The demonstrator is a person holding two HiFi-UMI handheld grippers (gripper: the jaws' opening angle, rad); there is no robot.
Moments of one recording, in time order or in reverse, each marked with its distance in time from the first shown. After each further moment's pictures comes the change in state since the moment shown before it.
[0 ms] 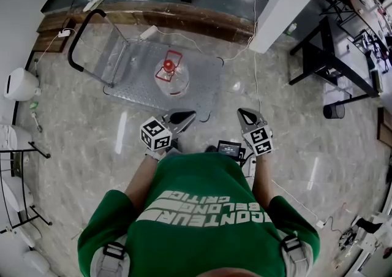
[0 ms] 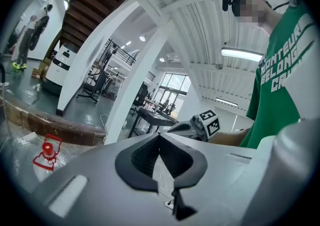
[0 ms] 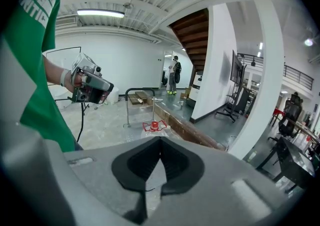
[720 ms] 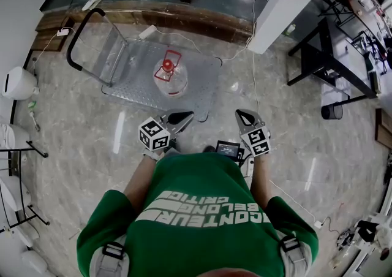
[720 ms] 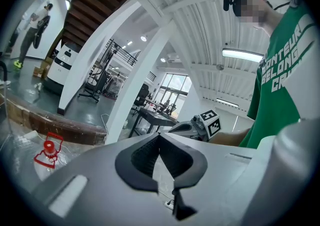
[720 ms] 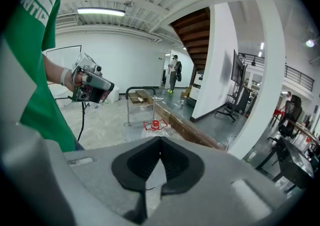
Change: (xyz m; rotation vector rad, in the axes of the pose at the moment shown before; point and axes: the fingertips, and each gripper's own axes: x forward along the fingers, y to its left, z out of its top) left arm -0.003 0.002 -0.004 -0.012 -0.003 0.007; right arm 0.001 0.004 -0.003 -0.004 0.014 0.003
